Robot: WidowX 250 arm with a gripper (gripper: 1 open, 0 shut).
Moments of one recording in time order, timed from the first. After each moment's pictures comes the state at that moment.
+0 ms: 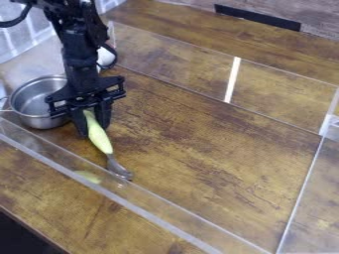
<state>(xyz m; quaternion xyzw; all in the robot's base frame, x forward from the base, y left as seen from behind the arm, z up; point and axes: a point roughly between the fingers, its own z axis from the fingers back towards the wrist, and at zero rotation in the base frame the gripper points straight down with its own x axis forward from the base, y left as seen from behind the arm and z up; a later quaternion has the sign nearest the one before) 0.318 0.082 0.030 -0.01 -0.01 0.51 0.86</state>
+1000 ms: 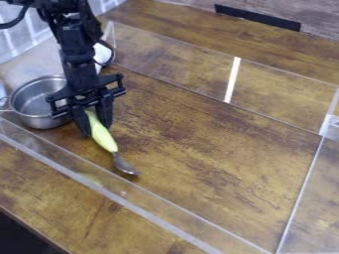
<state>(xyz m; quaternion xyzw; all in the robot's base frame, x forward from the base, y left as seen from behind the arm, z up) 0.329 0.066 0.027 -0.05 0.02 0.53 0.85</state>
